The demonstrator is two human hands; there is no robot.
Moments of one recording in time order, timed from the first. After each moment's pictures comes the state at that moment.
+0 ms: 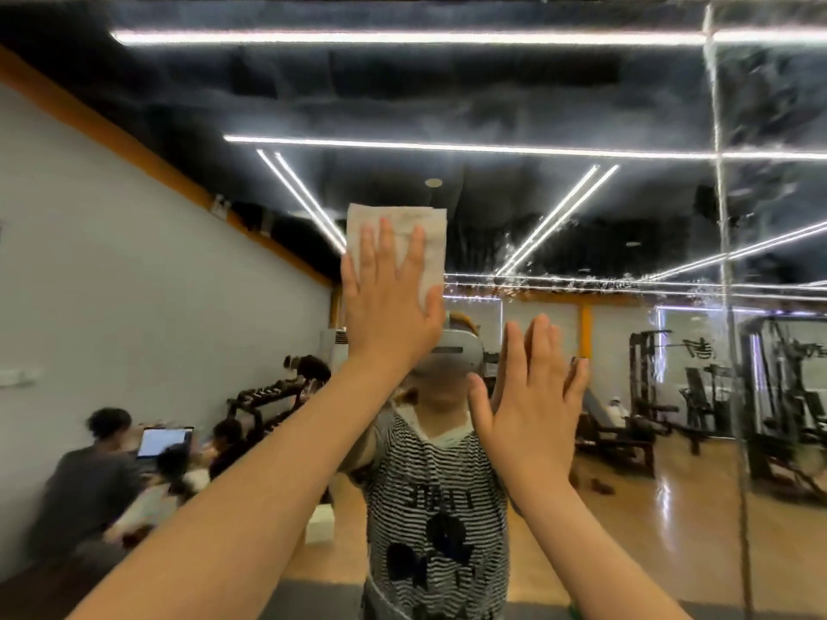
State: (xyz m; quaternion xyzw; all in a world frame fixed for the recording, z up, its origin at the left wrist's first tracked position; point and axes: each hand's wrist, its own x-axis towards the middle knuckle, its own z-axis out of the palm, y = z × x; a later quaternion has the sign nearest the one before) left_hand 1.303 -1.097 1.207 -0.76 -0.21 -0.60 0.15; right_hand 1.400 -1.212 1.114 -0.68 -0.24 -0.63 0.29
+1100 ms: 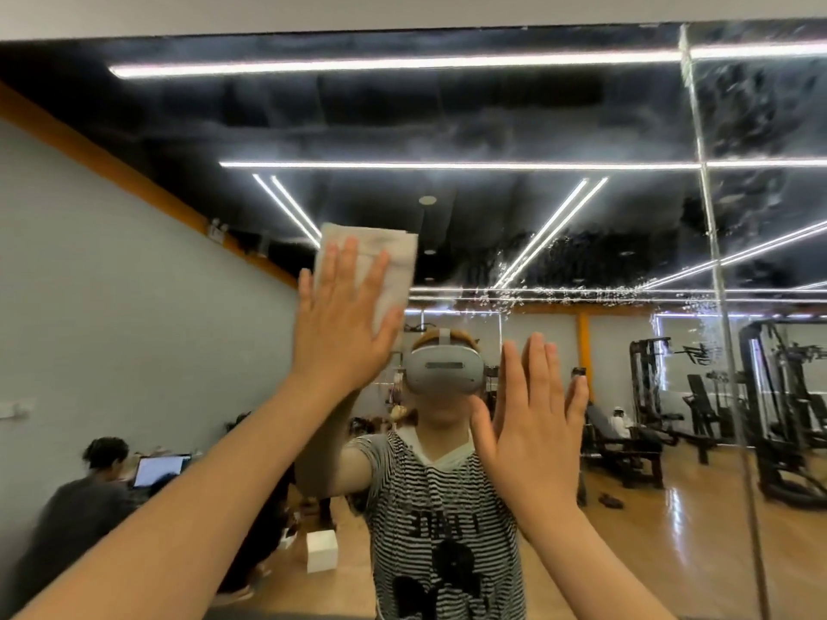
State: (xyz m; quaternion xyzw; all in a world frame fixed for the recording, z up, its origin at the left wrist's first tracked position) left_hand 1.271 -1.055 1.212 -0.77 -0.18 -0.58 0.19; right_hand 1.401 -1.212 1.113 -0.66 -0.26 -0.64 0.30
